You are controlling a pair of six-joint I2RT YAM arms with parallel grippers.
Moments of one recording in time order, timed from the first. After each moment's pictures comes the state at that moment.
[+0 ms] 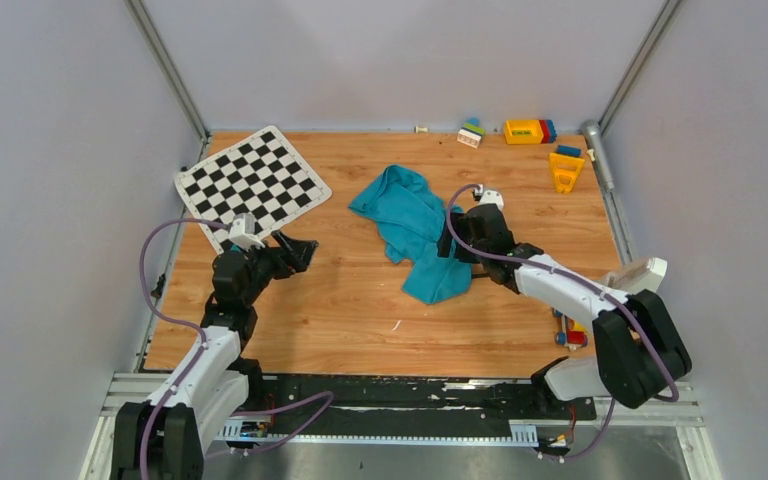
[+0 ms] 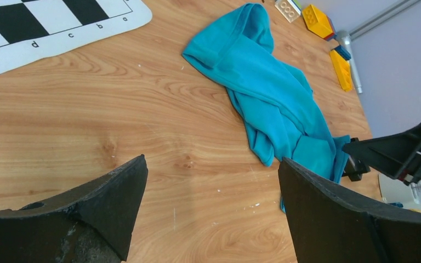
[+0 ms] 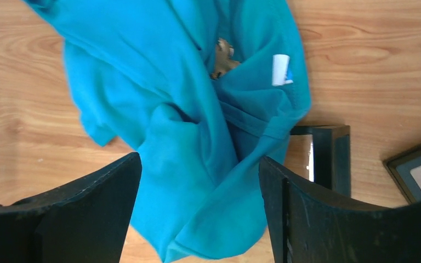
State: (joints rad) left arm -0.07 0.83 0.23 0.41 0.30 -0.61; right arm 0.50 1.35 0.74 -0.04 0.13 0.51
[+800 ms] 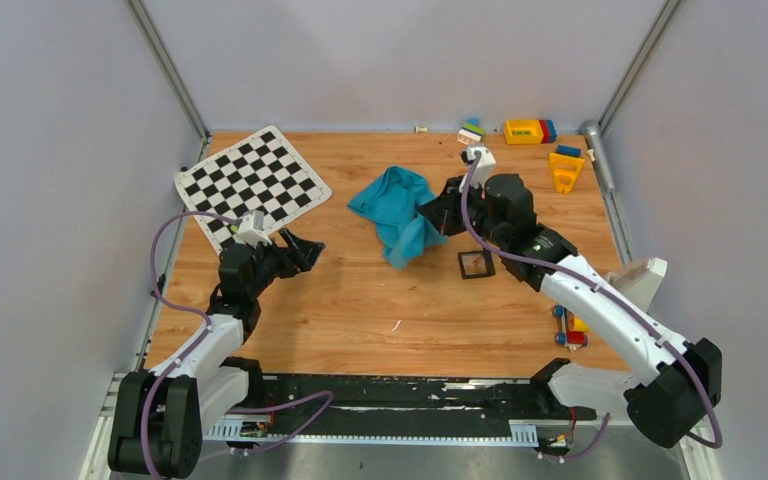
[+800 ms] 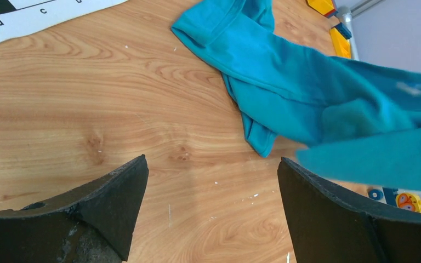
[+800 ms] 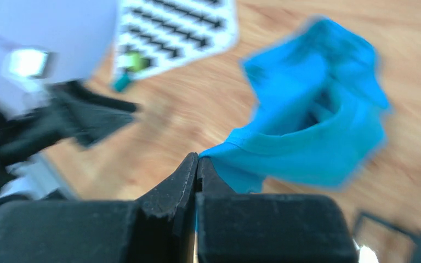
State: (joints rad) left arm -0.09 0.97 0.25 0.46 0.35 -0.61; right arm 0.60 1.18 0.98 -0.14 -0.07 0.42
